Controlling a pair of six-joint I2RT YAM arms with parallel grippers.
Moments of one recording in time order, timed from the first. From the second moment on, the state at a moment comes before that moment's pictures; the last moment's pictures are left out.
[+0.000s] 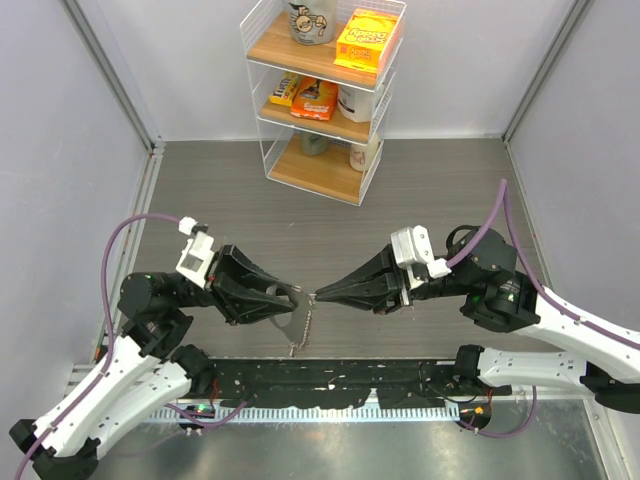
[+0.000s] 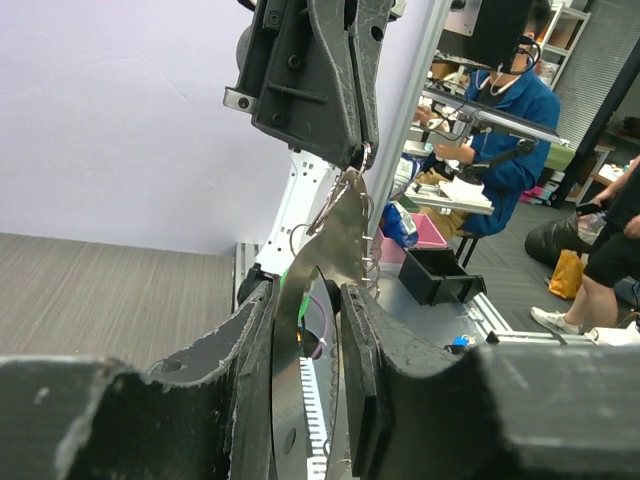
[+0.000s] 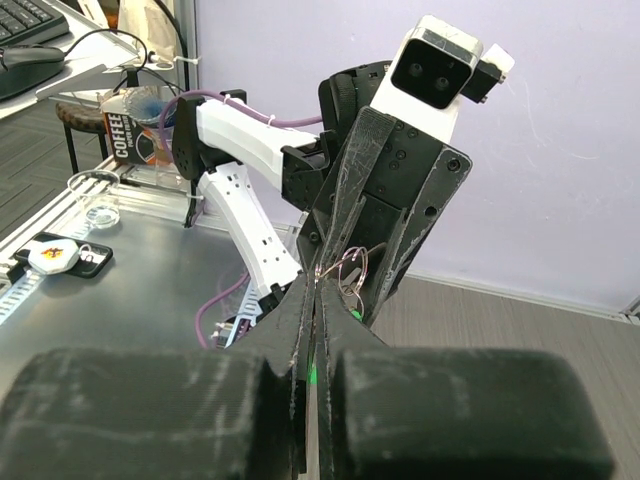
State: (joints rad) left arm -0.68 0.58 0.67 0.46 0.88 -0.69; right arm 1.18 0.91 1.16 -0.01 -0.53 -0.05
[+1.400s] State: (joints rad) left arm -0.68 0.60 0.70 0.42 0.90 -0.72; right arm 1.20 0.92 1.22 -0.16 -0.41 -0.19
